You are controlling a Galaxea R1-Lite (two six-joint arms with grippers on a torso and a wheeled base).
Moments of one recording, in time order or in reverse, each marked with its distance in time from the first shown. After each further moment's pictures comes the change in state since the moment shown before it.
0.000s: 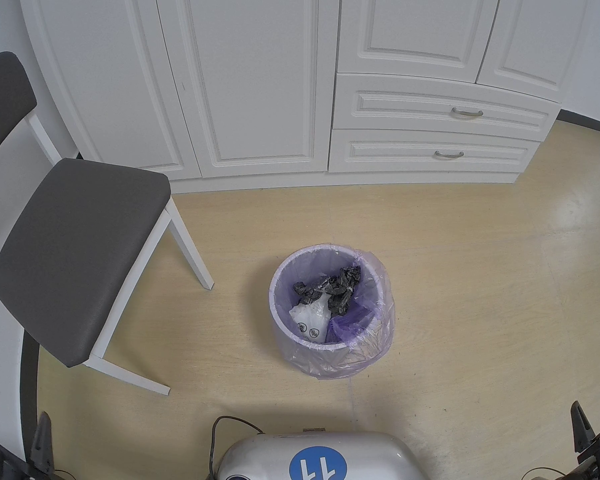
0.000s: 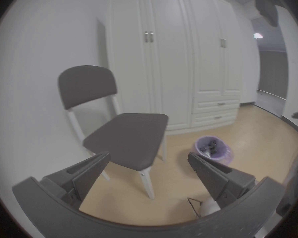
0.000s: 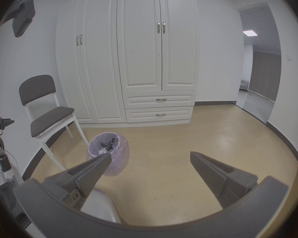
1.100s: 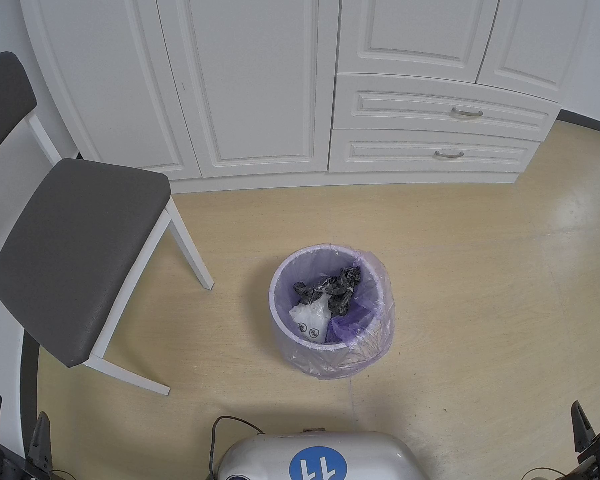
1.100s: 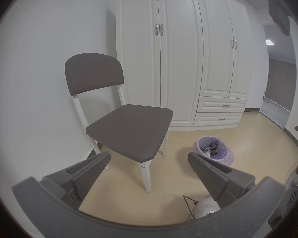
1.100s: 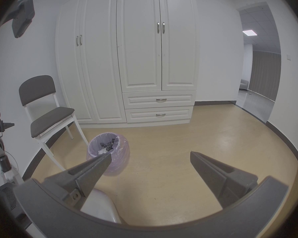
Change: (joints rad) left arm -0.006 0.005 -0.011 0.070 0.046 -0.105; right arm 0.001 0.001 0.000 -0.001 -0.001 0.004
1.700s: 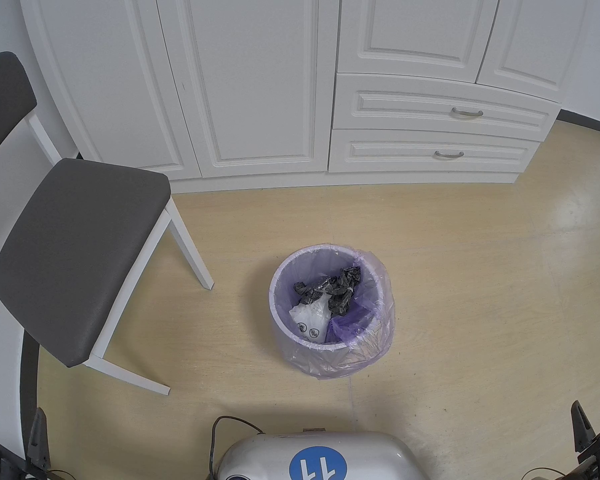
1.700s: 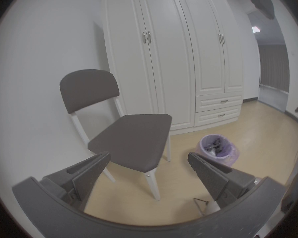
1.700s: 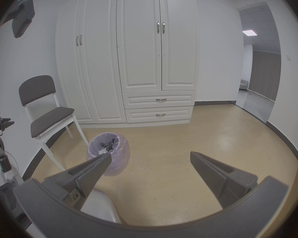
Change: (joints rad) left arm 0.005 -0.003 0.011 -0.082 -0.013 0.150; right arm 0.000 0.000 0.000 -0.001 0.000 0.000
